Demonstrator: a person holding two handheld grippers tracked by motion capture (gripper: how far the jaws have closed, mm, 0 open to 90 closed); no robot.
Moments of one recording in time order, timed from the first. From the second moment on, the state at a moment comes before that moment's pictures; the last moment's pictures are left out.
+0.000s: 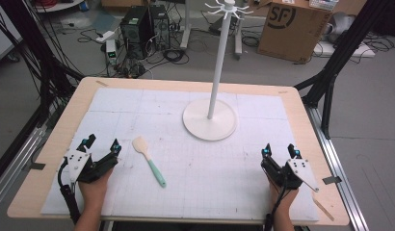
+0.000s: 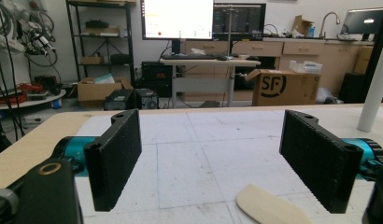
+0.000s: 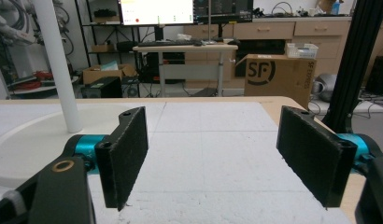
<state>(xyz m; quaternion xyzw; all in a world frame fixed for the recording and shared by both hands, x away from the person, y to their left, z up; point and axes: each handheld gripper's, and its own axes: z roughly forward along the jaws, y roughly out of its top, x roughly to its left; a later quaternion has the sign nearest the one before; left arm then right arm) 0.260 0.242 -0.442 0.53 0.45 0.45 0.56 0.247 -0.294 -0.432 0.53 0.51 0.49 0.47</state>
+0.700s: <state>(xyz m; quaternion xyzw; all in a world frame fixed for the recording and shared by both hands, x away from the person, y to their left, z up) 0.259 0.240 -0.440 0.57 0.42 0.41 0.58 0.248 -0.293 -0.432 0.53 0.51 0.48 0.47</state>
